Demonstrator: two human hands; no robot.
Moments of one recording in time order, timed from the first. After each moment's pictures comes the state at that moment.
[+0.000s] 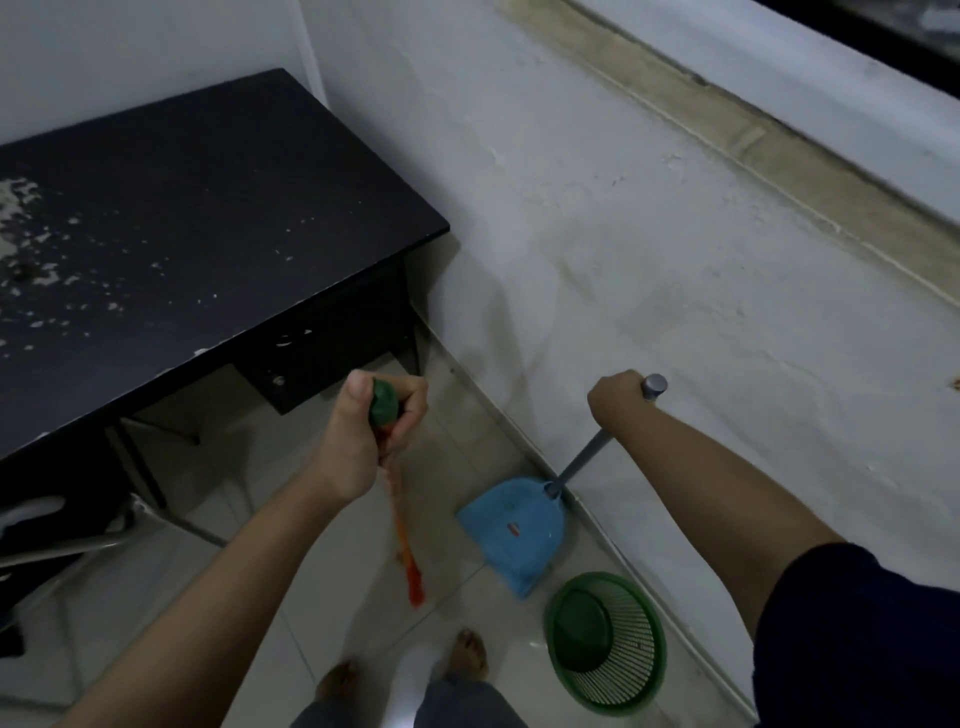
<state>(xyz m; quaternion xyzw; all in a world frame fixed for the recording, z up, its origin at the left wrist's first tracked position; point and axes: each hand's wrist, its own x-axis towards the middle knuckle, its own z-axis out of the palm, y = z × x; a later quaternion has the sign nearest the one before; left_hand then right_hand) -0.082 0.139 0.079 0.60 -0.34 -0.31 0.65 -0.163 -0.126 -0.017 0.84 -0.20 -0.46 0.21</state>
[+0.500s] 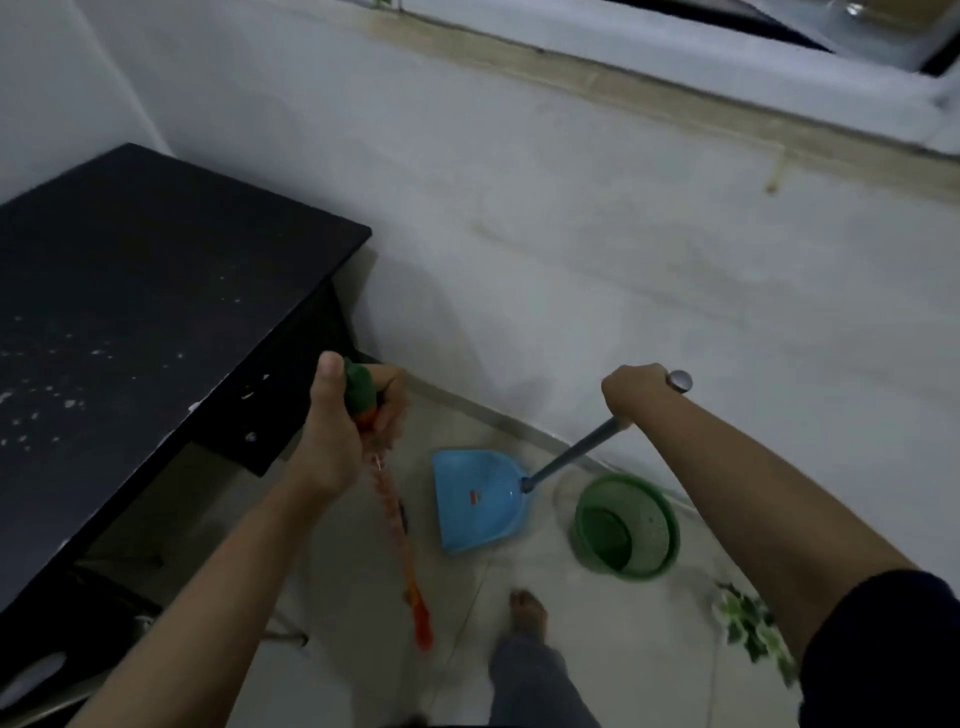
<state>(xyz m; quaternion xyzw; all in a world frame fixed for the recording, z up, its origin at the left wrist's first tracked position) -0.056 0.246 0.101 0.53 -0.43 -0.41 0.60 -0.252 0.025 0.031 0.78 -0.46 -0.43 0.05</state>
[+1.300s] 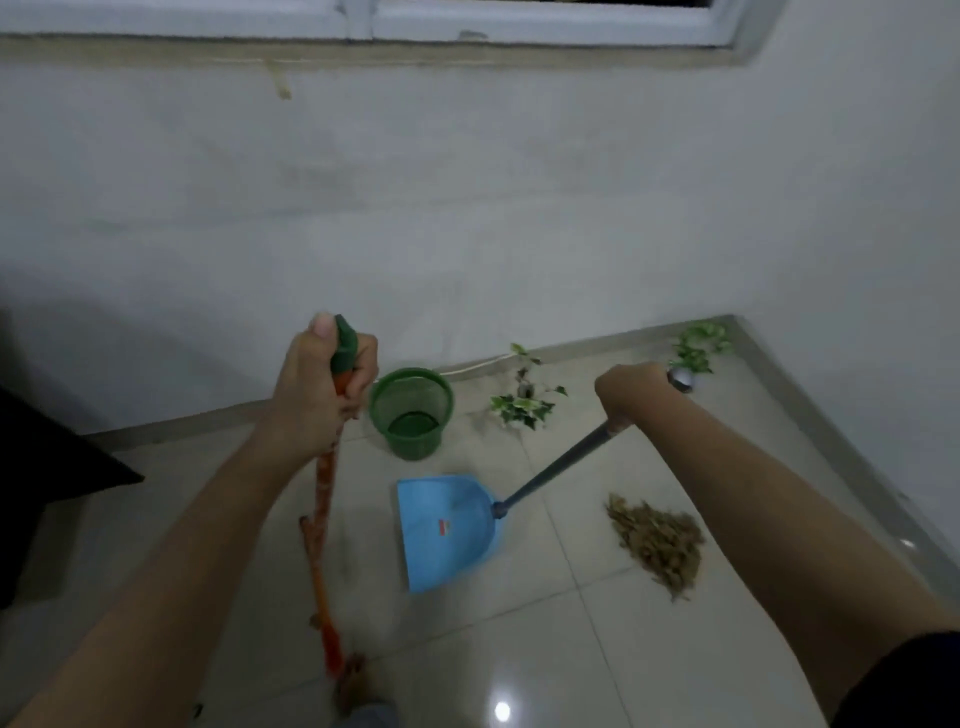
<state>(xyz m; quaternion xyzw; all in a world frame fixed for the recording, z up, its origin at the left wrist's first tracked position) -0.308 0.391 0.139 0.35 -0.61 -0.57 0.43 -0.601 0.395 0.099 0.60 -0.69 -0.40 -0.09</state>
